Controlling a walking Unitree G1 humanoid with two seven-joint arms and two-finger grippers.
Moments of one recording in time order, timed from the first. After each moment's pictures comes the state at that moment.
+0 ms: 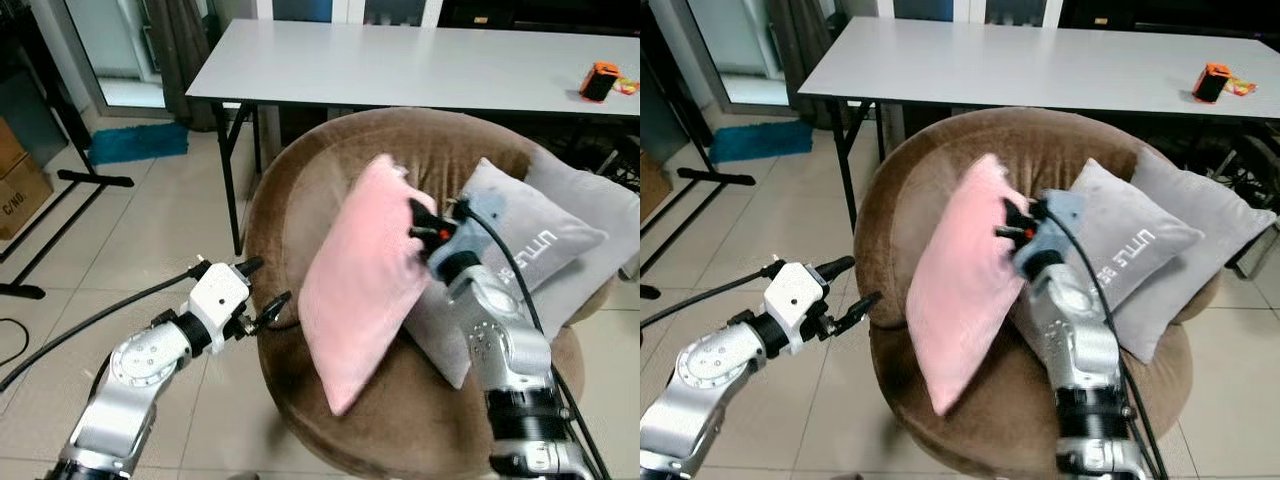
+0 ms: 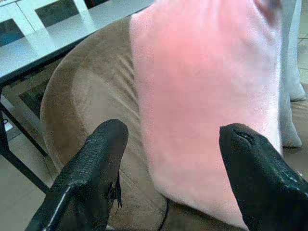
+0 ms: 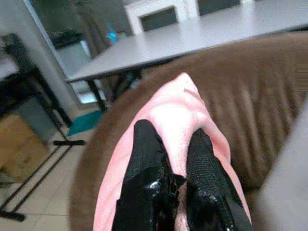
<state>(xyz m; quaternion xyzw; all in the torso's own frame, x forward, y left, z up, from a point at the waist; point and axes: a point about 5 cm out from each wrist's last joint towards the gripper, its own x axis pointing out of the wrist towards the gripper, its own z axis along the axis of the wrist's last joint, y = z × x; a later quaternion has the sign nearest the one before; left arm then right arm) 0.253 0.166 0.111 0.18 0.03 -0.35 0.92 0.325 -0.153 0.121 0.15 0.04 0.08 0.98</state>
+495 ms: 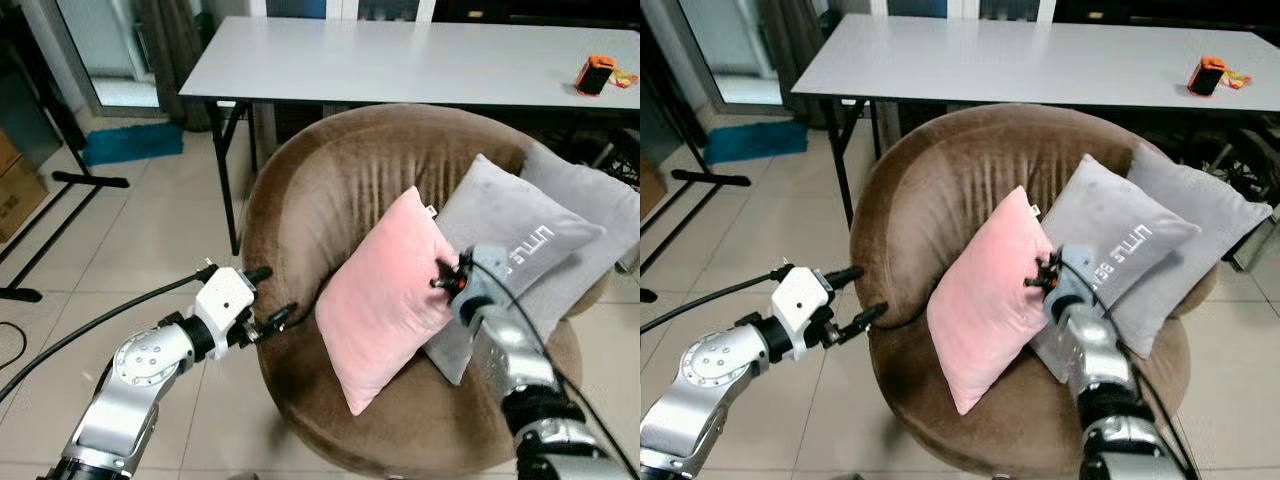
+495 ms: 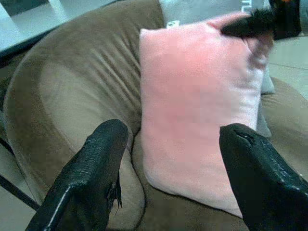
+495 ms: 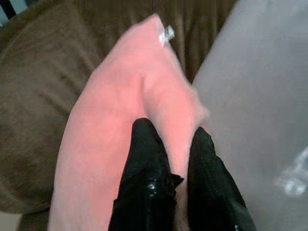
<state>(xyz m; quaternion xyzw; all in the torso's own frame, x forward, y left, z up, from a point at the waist) 0.250 0.160 0.103 0.16 0.06 -0.38 0.91 0.322 -0.198 0.052 0.04 0.14 0.02 0.99</state>
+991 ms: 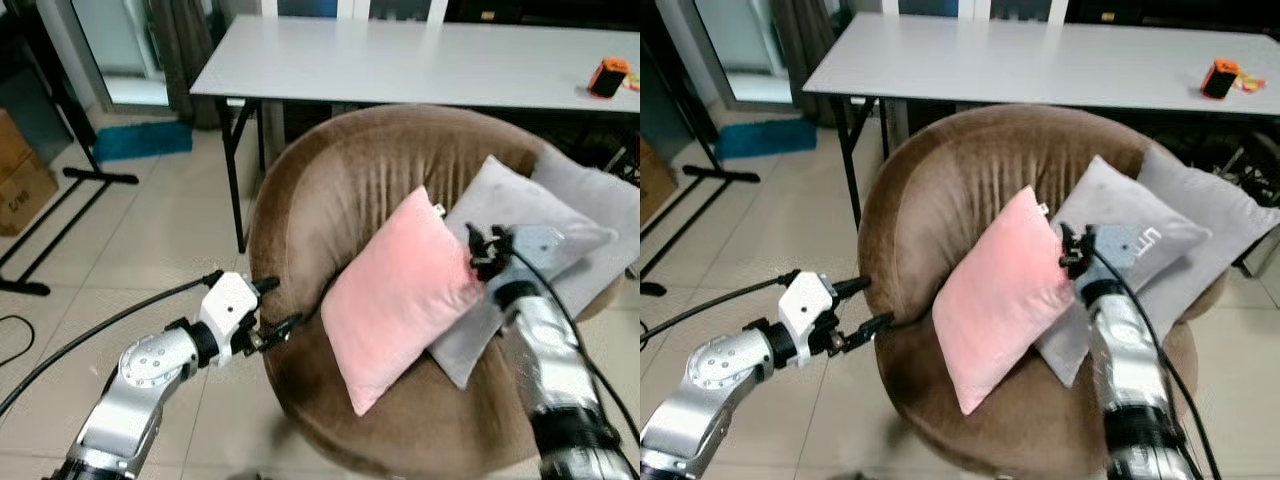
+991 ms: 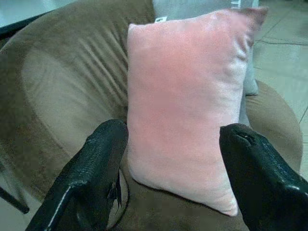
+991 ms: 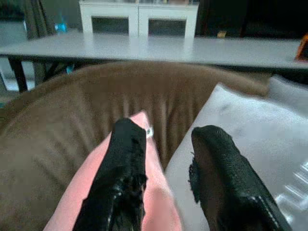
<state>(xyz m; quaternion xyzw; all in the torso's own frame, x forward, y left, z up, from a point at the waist) 0.248 0.156 0.099 0.13 0.08 -0.41 0.90 0.296 -0.218 0.106 -0.01 -0.01 0.00 1.00</state>
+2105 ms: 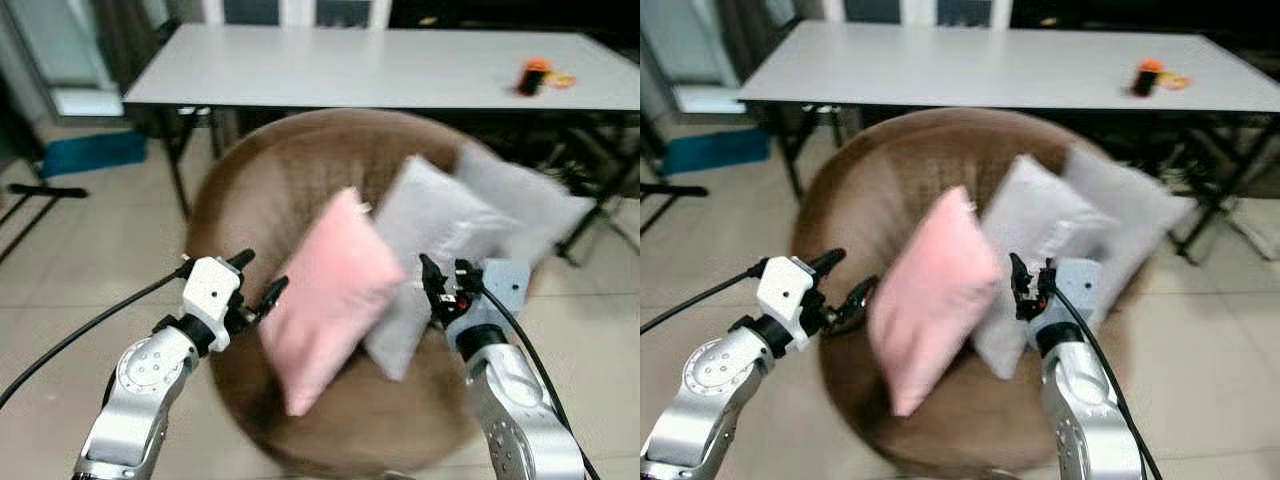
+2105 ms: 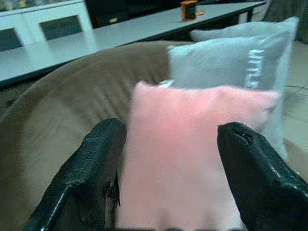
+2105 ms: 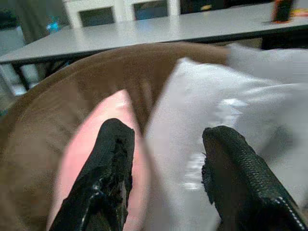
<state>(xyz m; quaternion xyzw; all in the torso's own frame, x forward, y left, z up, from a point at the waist) 0.252 0.162 0.112 0.10 0.01 -0.27 0.96 0.241 -0.146 0.117 0.07 0.05 0.02 1.00</state>
